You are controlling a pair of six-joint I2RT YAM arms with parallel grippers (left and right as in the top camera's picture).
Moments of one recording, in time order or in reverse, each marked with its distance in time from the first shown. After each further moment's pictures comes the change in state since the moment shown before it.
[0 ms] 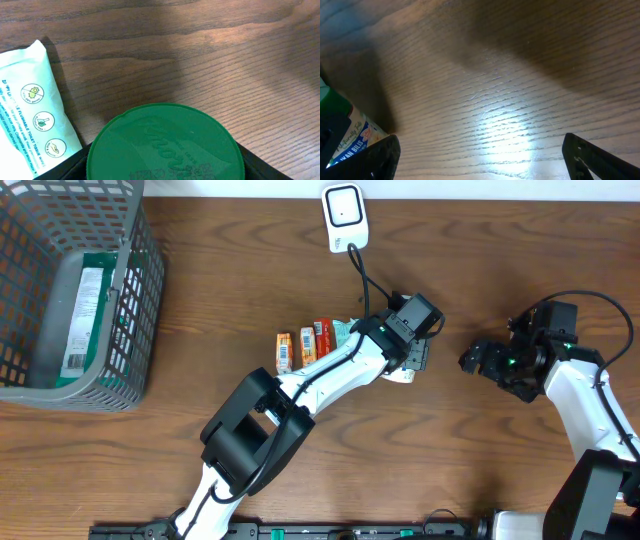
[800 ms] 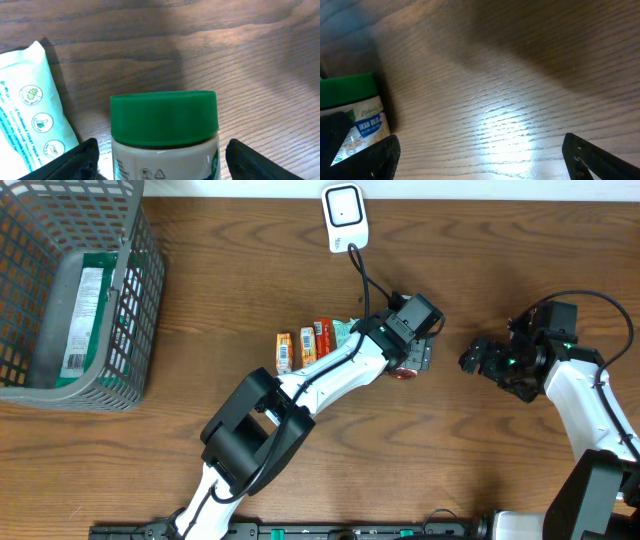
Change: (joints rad) left arm -0.001 0.001 0.000 0.005 0.000 0.000; right arm 0.000 0.000 0.000 0.000 0.000 0.000
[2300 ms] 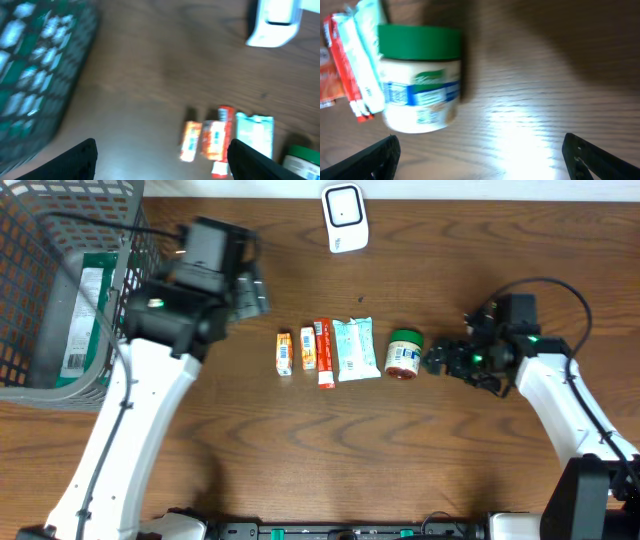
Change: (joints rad) left arm 0.544 -0.677 0.005 -0.608 -0.204 0.107; right arm 0.218 0.000 0.050 -0.045 -0.085 0.003
